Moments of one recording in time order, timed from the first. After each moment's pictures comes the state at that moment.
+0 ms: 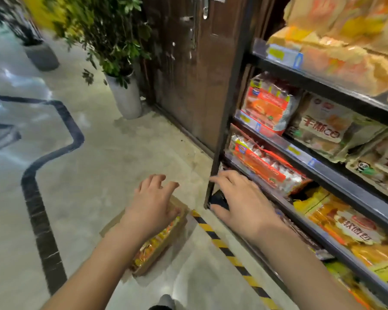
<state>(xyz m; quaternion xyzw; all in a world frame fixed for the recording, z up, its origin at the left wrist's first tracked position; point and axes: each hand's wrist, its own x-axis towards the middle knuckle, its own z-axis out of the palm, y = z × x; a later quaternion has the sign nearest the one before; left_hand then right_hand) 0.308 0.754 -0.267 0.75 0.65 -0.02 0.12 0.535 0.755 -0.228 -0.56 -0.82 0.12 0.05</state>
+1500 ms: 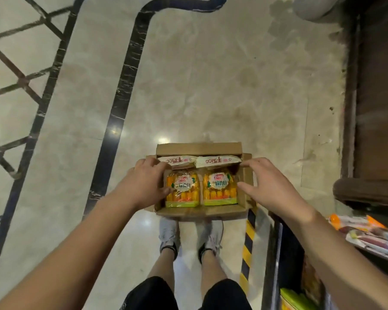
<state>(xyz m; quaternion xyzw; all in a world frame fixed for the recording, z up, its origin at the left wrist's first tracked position) 0.062 0.862 -0.560 0.35 0.85 -0.05 0.39 0.250 1.092 -0.555 -0.31 -0.87 0.31 -0.24</state>
